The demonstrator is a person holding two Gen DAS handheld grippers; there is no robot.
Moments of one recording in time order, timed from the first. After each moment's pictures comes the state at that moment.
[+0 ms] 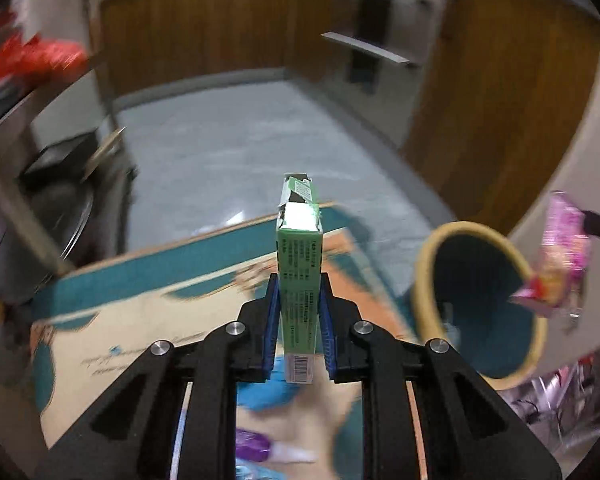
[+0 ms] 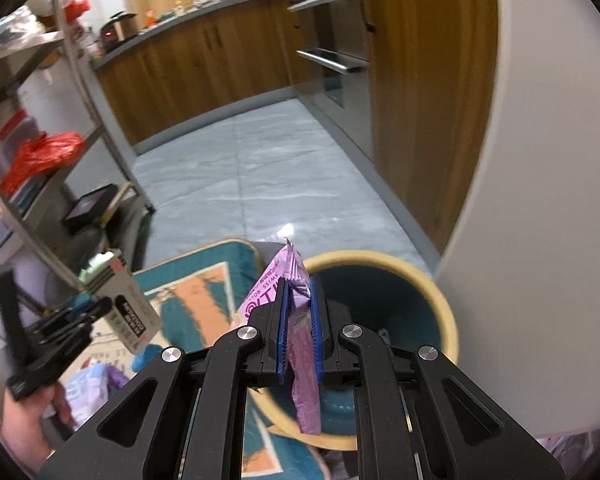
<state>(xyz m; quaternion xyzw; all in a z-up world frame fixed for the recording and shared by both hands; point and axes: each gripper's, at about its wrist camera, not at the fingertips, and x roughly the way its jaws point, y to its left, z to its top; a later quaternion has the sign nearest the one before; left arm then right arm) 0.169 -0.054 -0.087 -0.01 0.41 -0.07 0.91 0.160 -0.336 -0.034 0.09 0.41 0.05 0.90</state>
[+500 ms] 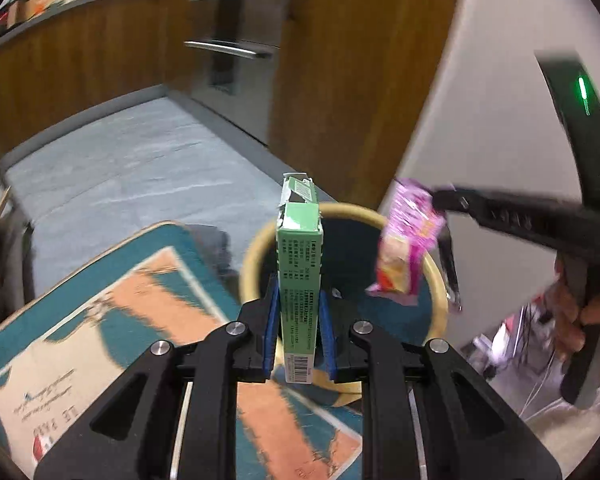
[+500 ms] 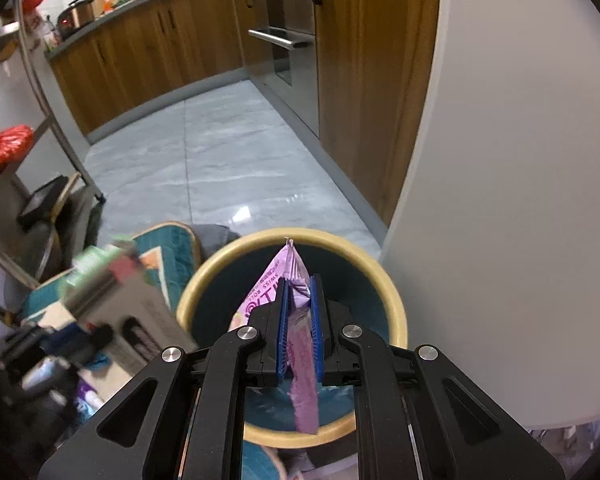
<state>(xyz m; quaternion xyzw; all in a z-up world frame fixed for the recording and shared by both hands) 0.158 -0.185 -0.092 0.04 0.40 -0.25 0.88 0.168 -0.362 -0.061 0.06 0.45 -0.02 0.89</state>
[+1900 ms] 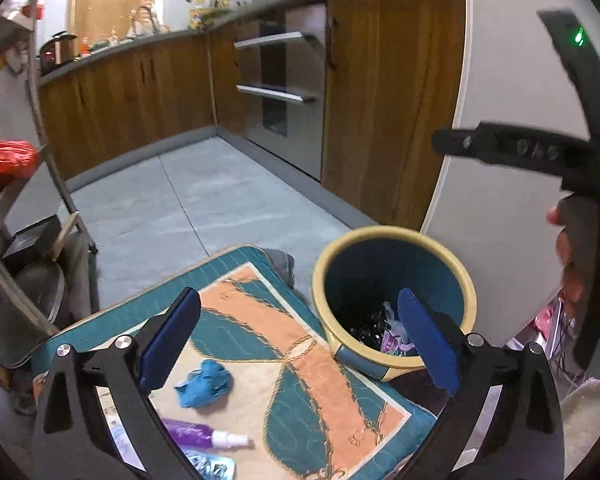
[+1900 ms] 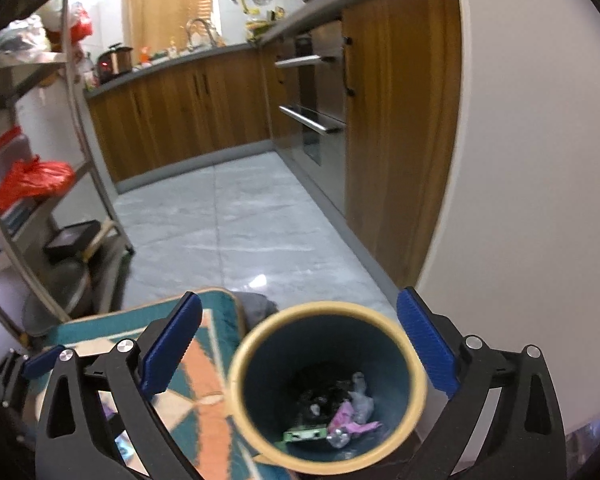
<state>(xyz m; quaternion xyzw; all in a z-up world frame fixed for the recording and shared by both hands) 0.094 -0.115 -0.034 0.06 0.32 -0.16 0.93 0.133 -0.323 0.008 0.06 0.31 0.02 0.95</state>
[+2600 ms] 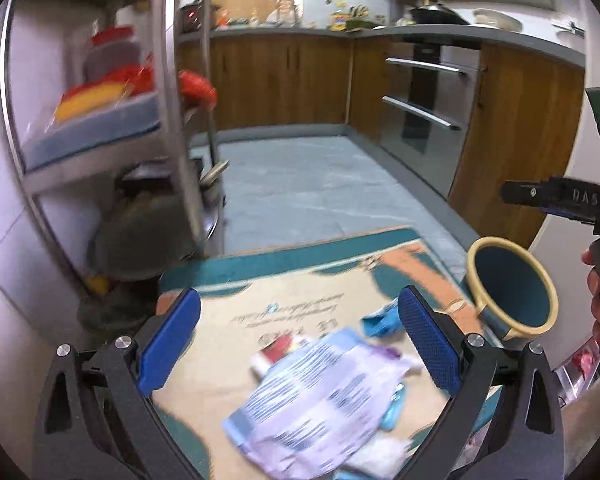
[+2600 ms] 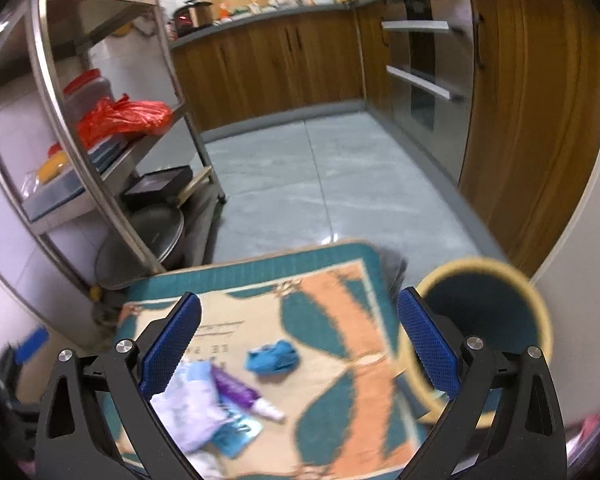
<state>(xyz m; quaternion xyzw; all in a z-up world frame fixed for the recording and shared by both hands) 0.014 0.109 -0.034 -0.02 0.33 0.03 0.94 0.121 -0.154 -0.007 0.07 0.39 0.14 0.91</state>
